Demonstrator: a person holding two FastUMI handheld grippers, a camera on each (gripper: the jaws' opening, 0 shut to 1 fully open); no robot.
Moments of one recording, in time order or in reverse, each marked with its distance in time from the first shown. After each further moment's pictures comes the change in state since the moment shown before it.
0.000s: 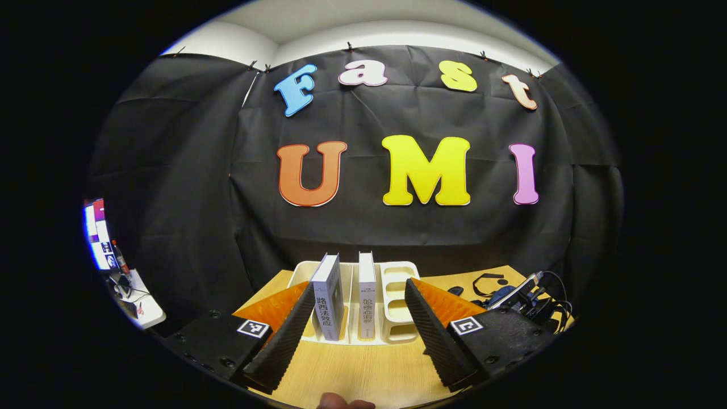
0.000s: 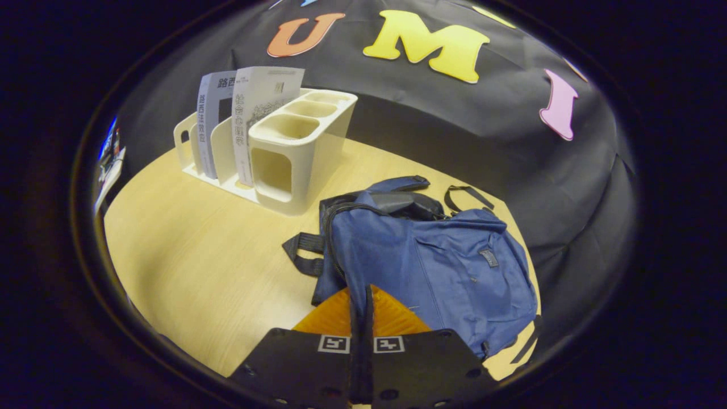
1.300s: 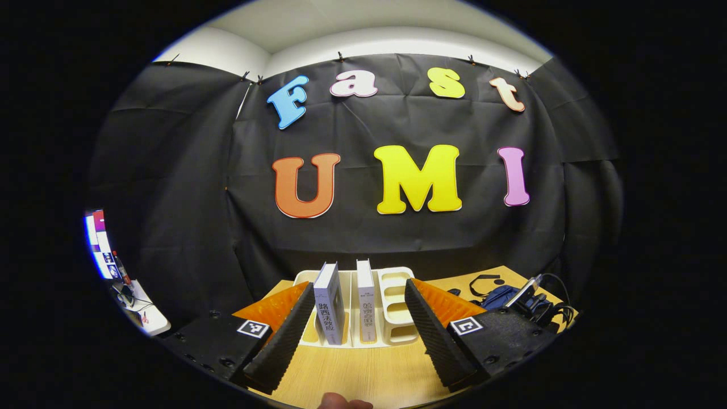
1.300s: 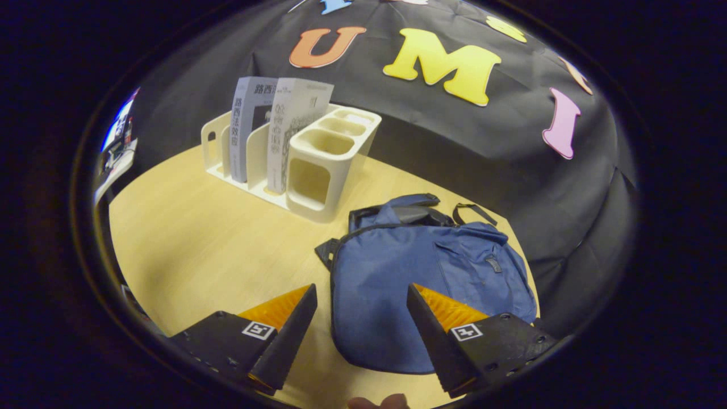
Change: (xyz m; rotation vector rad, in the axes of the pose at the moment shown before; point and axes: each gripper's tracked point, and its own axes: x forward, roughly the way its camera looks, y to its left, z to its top) left arm -0.023 0.006 0.011 0.050 -0.054 -0.018; right arm -0.010 0.037 -0.011 -0.081 -0.103 -0.032
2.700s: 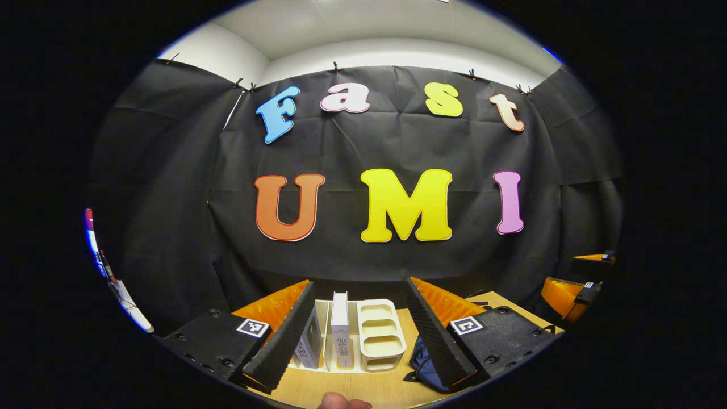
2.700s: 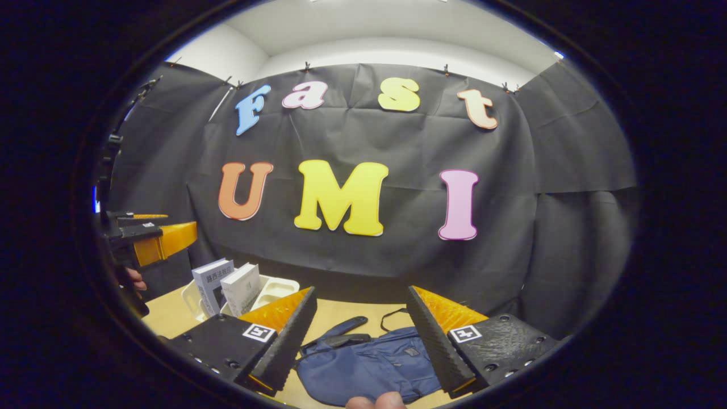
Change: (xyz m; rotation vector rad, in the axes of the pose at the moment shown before) left arm 0.053 -0.042 0.057 -0.051 -0.095 -0.068; right arm -0.207 -0.158 0.185 0.331 -0.578 -0.201
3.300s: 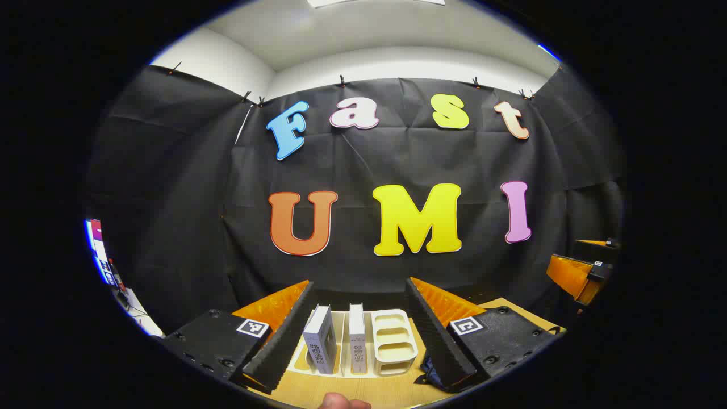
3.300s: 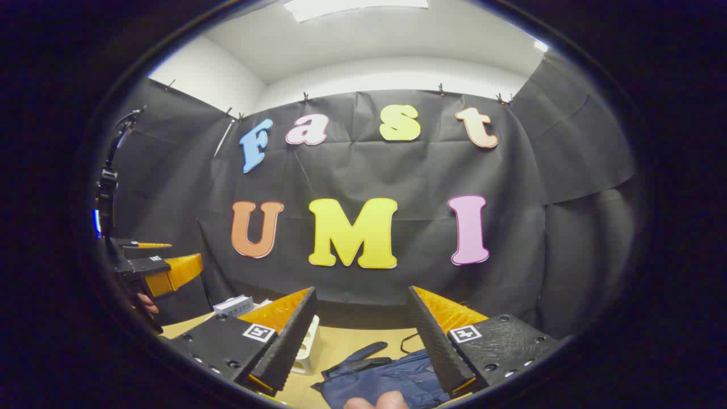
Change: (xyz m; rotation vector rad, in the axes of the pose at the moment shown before) left arm -0.015 0.024 0.029 0.015 -0.060 0.054; right arm -0.009 0.016 0.058 0.084 -0.169 0.047
